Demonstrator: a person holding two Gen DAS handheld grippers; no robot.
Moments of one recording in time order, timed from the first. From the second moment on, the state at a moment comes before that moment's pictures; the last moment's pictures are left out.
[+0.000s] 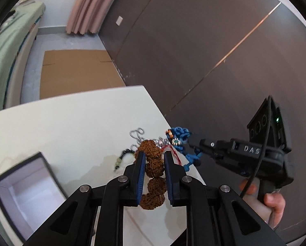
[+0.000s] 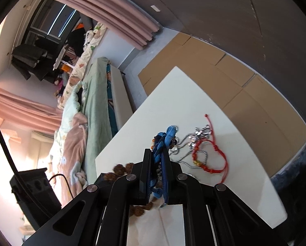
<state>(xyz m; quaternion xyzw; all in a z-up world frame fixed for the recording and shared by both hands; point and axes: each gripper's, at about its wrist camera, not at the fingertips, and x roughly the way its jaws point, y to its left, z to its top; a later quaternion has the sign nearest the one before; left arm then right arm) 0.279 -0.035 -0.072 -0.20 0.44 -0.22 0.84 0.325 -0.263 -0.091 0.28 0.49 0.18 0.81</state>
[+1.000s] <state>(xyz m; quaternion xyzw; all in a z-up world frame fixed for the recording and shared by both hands) 0.275 0.012 -0.066 -0.24 0.44 -0.21 0.84 0.314 -0.172 -0.094 0.25 0.50 0.31 0.77</state>
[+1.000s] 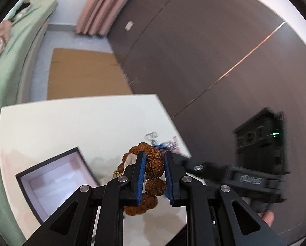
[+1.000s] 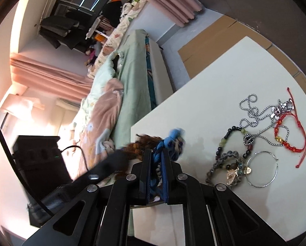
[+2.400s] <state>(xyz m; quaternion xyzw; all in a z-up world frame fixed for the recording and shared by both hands) 0.298 -0.040 -0.131 -0.07 0.53 -0.11 0.83 0.316 -0.220 -0.090 0.25 0.51 0.23 0.79</state>
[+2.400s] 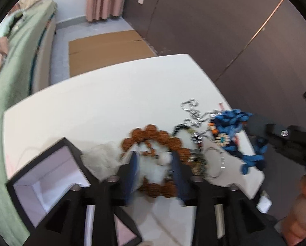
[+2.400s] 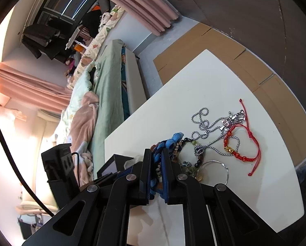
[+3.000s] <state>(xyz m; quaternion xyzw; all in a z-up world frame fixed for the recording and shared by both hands) 0.295 -0.041 -0.141 0.04 0.53 -0.06 0.84 0.316 -0.219 -0.092 0.23 0.52 0.22 0.79</state>
